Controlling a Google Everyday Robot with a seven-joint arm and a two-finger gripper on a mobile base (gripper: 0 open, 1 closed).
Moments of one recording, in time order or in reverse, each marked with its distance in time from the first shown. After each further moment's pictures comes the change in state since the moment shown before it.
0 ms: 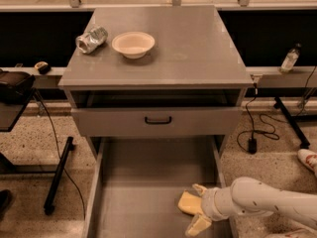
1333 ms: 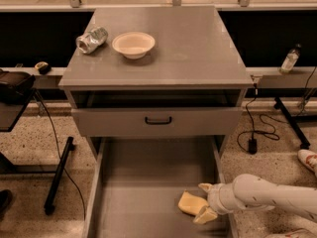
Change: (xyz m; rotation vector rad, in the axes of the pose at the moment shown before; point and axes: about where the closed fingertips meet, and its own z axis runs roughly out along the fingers) arm 0.041 -0.037 0.003 0.062 0.091 -0.036
